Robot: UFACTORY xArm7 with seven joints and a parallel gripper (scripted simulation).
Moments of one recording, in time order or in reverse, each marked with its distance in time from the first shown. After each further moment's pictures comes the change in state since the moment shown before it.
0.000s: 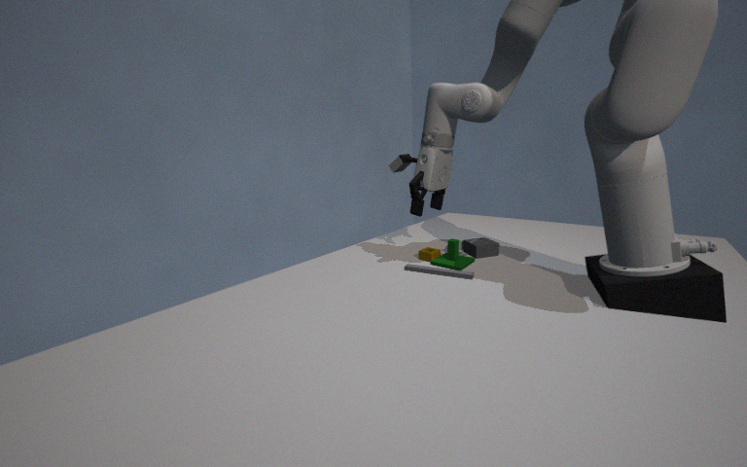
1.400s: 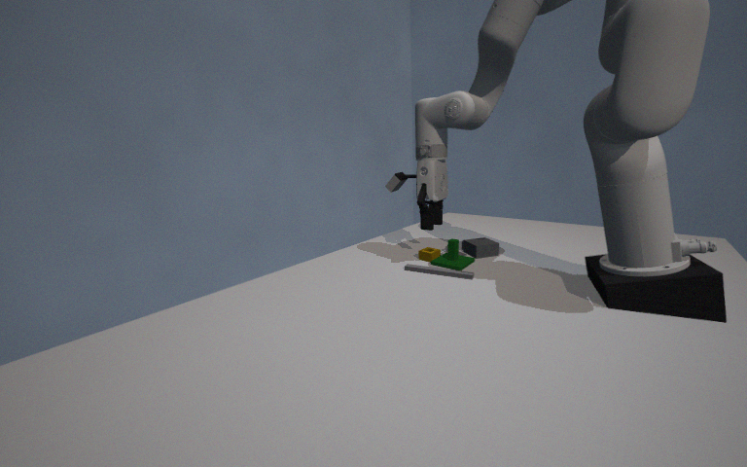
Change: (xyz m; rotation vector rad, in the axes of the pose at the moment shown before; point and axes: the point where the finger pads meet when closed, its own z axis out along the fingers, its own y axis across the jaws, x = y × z) arm -0.019 0.001 0.027 0.021 -0.192 -0.160
